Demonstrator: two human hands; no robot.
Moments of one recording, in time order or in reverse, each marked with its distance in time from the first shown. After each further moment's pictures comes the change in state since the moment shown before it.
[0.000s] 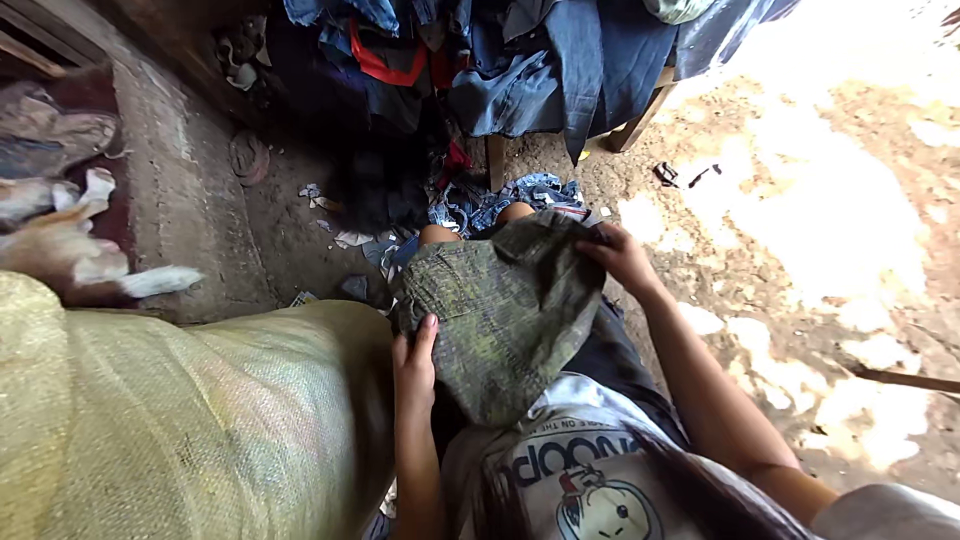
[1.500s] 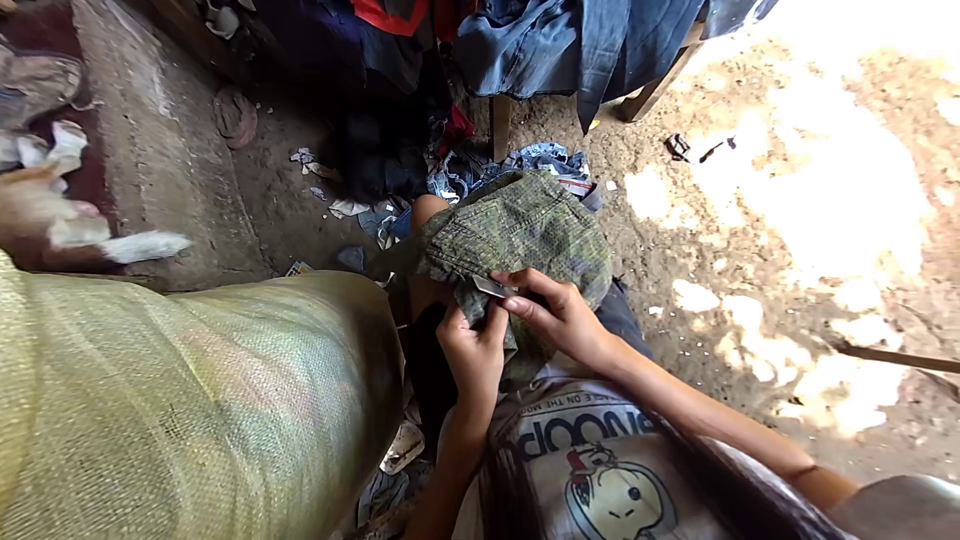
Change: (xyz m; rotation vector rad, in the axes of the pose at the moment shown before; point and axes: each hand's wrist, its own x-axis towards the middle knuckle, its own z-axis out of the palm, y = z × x) left_hand -0.029 -0.026 0.051 0.084 0.018 0.401; right_hand -0.110 -0.106 0.072 0.242 -0.249 -0.434
